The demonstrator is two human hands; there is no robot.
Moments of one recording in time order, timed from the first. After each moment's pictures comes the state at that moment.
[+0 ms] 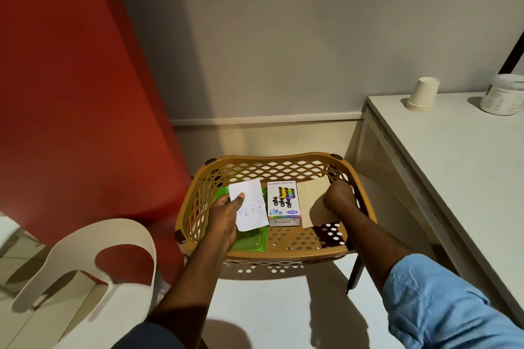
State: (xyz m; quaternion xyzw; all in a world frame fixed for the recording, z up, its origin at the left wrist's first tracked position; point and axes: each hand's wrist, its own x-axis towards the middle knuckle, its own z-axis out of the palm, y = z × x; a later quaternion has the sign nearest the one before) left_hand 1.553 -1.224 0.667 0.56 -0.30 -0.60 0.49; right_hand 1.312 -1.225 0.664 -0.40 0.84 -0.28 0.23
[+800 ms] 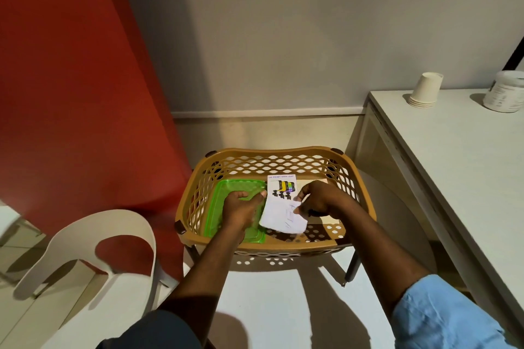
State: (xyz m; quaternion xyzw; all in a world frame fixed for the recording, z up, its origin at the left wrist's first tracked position) left_hand 1.533 -1.218 0.657 0.65 -0.40 -0.50 0.41; right_hand 1.342 -1.204 0.695 -0.56 0.71 -0.14 0.41
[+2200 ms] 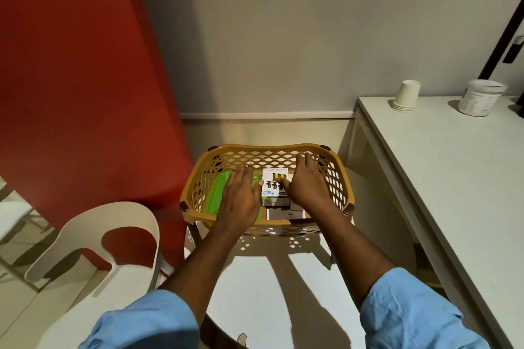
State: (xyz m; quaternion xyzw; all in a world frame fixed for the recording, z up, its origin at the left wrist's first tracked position) left_hand 1.531 -1.158 0.690 0.58 -0.75 -0.08 0.31; right_hand 1.372 -1.158 0.711 -0.61 0.75 -0.23 0.14
